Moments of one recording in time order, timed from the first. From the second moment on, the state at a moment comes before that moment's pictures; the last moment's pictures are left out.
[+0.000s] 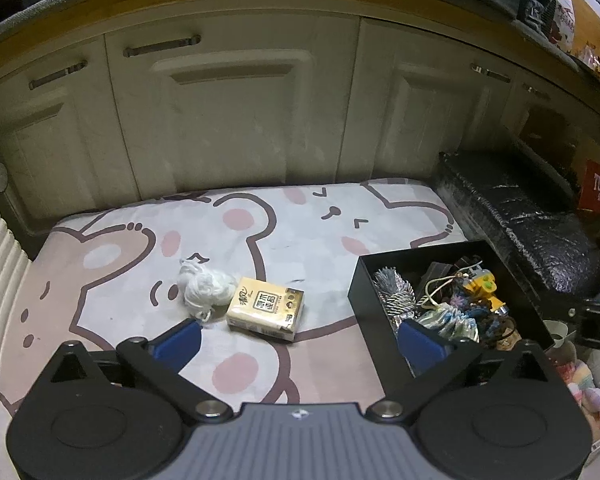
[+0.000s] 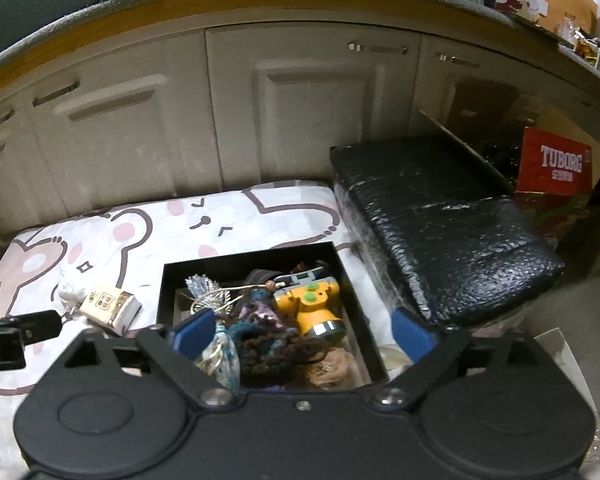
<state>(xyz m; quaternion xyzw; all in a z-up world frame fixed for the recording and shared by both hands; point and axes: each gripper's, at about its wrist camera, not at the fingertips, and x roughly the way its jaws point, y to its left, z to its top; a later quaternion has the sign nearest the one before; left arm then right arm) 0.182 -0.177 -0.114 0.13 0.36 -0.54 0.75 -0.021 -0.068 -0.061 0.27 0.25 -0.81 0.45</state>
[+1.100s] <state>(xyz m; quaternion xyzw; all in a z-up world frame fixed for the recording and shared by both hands) 0.241 -0.154 -0.132 0.13 0.38 -0.50 0.77 0.018 -0.106 -0.084 0.26 0.25 -0.80 0.49</state>
